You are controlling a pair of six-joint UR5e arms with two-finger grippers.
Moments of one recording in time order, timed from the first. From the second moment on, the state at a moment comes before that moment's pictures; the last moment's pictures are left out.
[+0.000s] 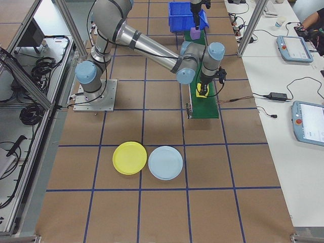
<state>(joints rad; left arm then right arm) -1.71 -2.03 -1.47 -1.03 1.54 -0.20 1.21 -1.10 1.48 -1.93 -1.57 -0.32</state>
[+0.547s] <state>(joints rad) -1.64 -1.79 -1.50 -1.32 1.58 -0.11 0.80 -1.11 1.54 -1.94 -1.64 -0.82</state>
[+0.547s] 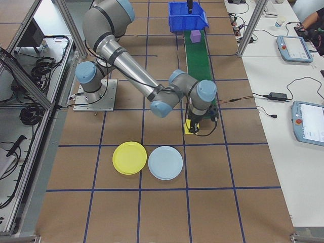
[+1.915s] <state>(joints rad) -1.54 -1.51 -1.54 -1.64 1.57 0.07 0.28 -1.29 1.95 -2.10 -1.61 -1.33</state>
